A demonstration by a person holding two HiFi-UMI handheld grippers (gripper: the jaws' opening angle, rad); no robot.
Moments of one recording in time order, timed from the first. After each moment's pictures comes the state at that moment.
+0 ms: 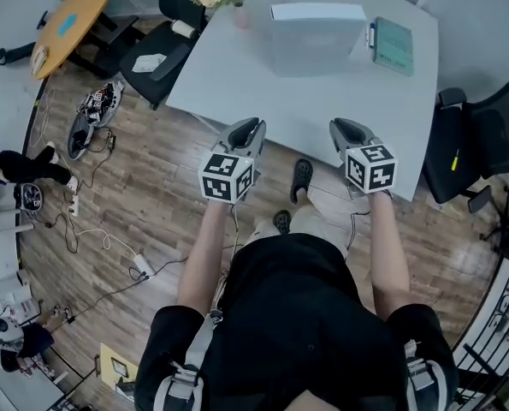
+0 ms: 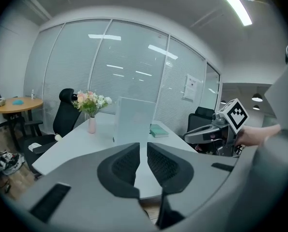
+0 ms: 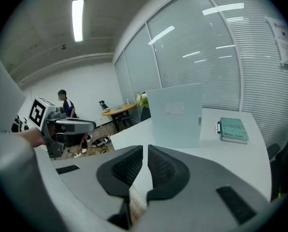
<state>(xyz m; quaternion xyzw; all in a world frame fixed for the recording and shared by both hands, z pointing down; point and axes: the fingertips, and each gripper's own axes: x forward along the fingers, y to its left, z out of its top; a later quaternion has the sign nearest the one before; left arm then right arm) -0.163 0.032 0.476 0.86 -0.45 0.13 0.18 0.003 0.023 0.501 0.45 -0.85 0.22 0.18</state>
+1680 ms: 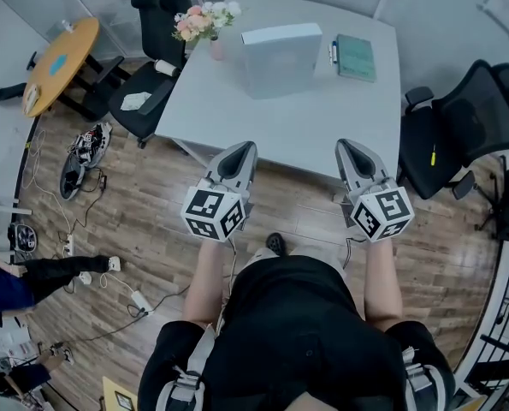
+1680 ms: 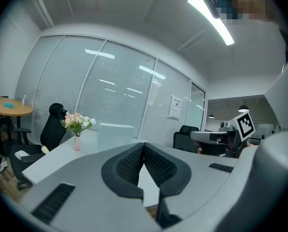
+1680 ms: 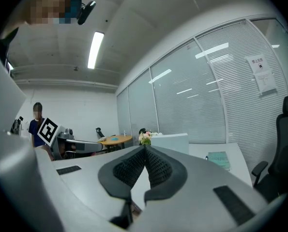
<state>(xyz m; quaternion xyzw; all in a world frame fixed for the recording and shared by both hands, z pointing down) -0.128 0.127 0.356 0.90 -0.41 0.03 0.13 0.042 0.149 0.336 0.51 -0.85 0.09 0.02</state>
